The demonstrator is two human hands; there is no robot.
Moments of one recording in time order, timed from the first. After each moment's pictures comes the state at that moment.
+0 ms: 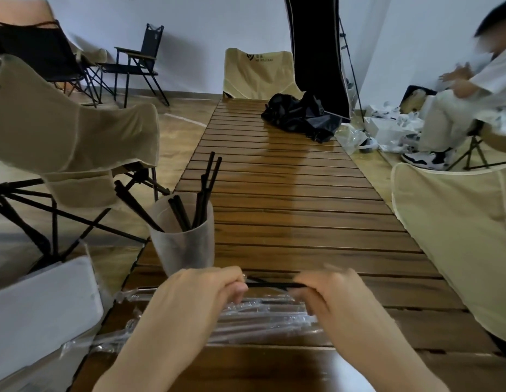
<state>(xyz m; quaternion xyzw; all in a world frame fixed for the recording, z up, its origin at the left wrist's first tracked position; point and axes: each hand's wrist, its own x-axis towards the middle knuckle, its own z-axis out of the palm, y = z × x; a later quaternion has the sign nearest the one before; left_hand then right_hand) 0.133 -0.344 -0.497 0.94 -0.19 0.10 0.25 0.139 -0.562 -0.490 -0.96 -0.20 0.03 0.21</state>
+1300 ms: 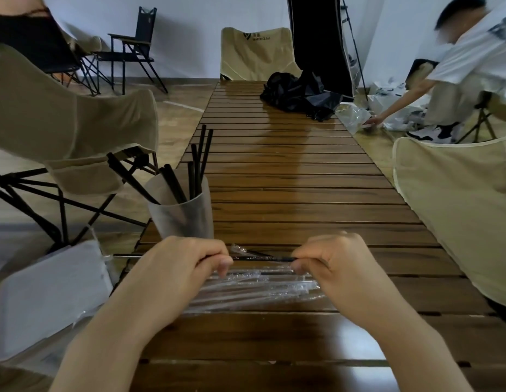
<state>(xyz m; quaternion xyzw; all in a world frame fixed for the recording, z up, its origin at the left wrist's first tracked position) 0.124 -0.327 -0.491 0.95 -0.18 0.07 0.25 0.138 -0.572 -0.498 -0.92 -0.25 -0.07 0.31</state>
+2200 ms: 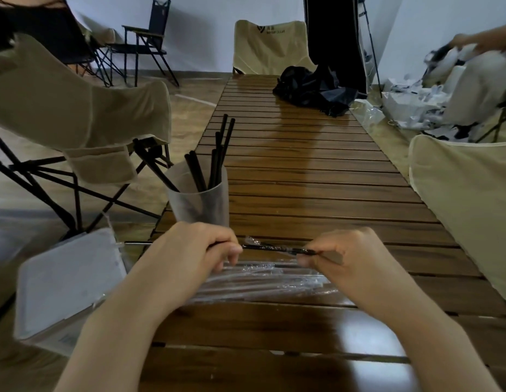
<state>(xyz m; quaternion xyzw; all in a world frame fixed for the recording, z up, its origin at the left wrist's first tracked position) 0.123 -0.319 -0.487 0.95 -0.16 0.04 0.26 0.139 -0.567 -0.496 -0.92 -0.24 -0.03 0.31</state>
